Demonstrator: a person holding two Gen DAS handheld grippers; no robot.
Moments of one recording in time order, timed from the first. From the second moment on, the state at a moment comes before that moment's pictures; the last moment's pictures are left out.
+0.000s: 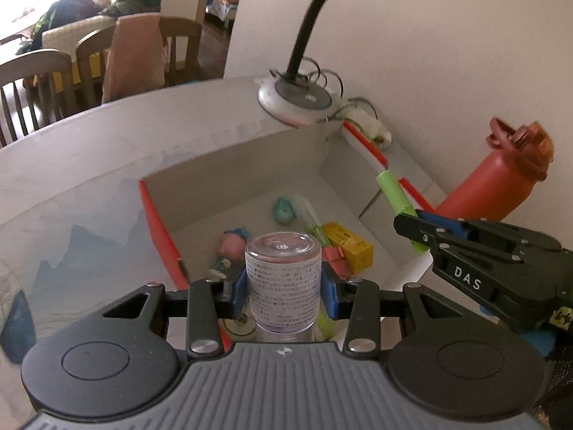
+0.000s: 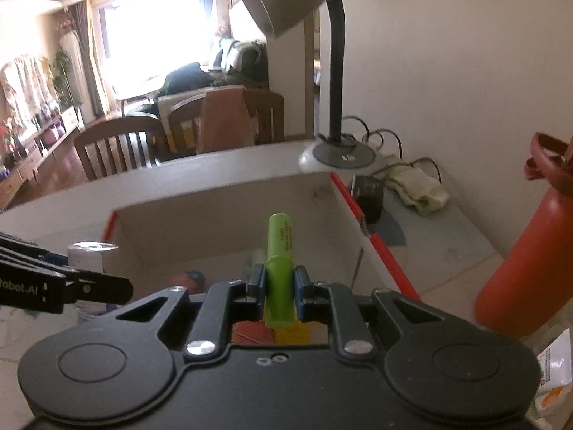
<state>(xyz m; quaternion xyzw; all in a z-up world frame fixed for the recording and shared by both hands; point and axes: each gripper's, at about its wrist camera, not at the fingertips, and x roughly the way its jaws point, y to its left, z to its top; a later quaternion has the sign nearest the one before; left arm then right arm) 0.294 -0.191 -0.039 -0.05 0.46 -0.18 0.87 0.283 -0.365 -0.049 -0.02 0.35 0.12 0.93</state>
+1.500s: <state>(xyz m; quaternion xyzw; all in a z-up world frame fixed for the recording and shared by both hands) 0.323 -0.223 -0.089 -0.01 0.49 -0.17 0.86 0.278 -0.359 -0.077 -0.02 0.39 0.13 0.91</state>
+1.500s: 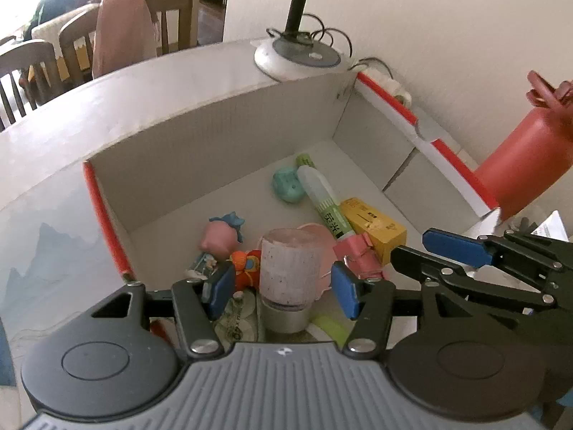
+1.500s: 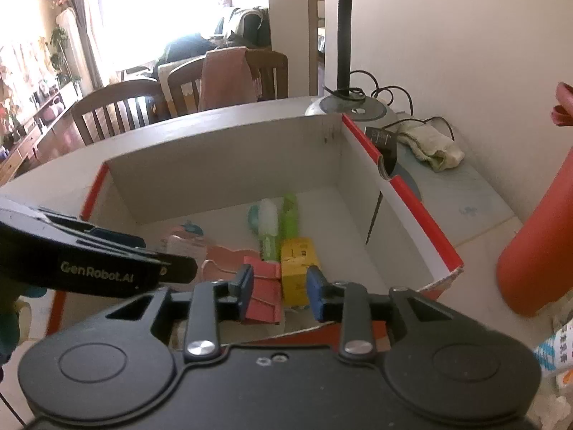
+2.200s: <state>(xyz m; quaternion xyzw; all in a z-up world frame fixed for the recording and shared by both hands) 0.235 -0.178 -0.023 -0.04 0.40 -0.18 0.90 0.201 -0.351 -0.018 0.02 0.33 0.17 0.93</state>
